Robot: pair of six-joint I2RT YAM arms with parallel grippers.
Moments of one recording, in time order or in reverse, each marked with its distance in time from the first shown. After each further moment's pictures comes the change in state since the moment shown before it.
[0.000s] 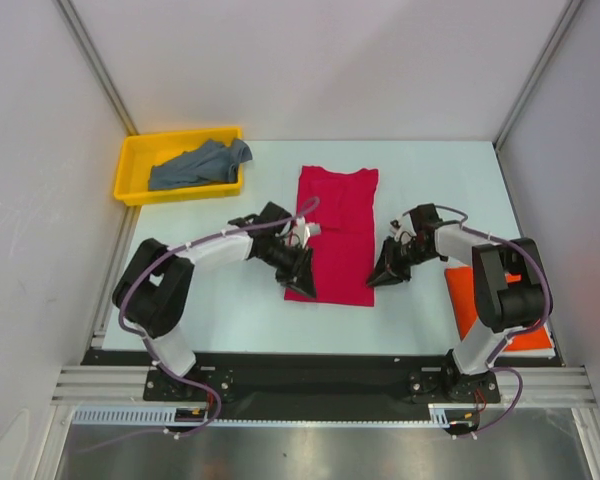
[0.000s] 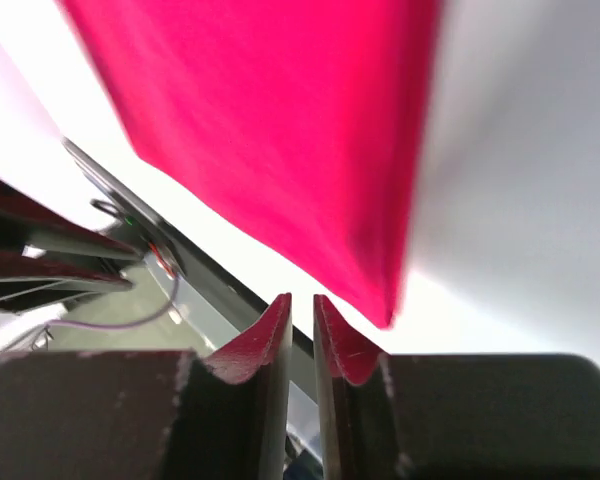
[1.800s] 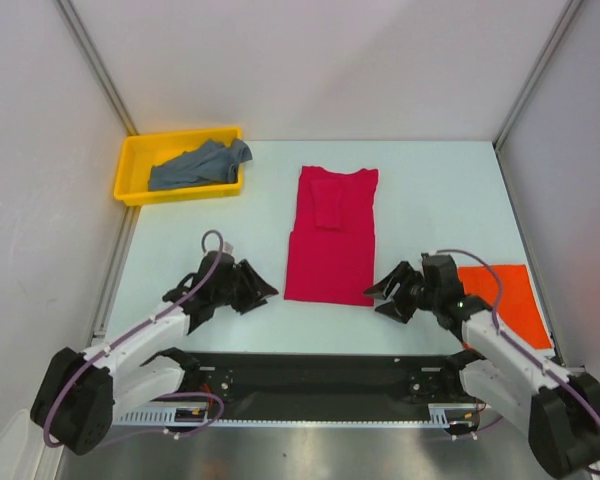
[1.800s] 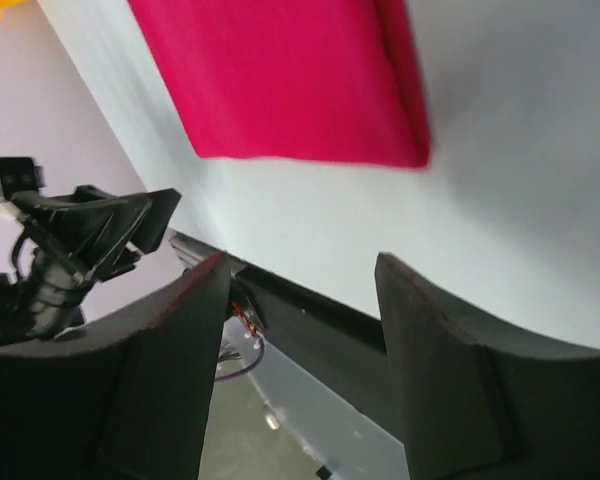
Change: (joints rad) left arm 0.103 -0.709 -0.547 0.290 -0.607 -0.719; right arm 0.143 -0.745 -0.477 0.287 0.325 0.678
